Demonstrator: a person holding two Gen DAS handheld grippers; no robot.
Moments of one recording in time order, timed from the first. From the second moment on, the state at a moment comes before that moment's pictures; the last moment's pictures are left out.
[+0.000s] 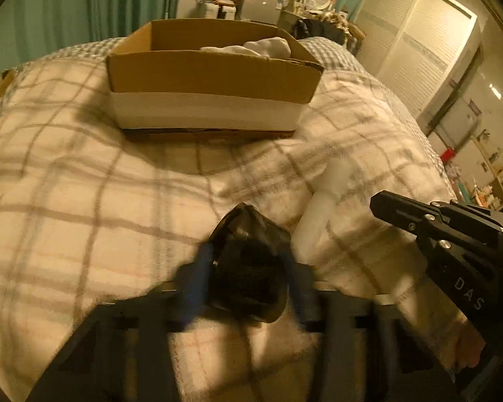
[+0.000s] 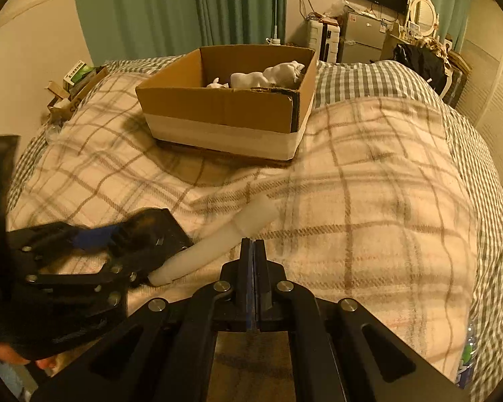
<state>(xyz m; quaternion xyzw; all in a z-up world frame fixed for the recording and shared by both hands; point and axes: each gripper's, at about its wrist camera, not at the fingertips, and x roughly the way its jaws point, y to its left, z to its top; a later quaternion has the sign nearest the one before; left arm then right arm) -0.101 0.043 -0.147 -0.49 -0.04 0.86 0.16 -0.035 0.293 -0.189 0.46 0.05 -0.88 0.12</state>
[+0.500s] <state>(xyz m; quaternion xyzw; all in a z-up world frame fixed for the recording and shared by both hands) -0.084 0.018 -0.101 -0.41 -0.04 0.90 0.12 -0.047 0.283 -0.189 0.47 0.05 -0.87 0.12</state>
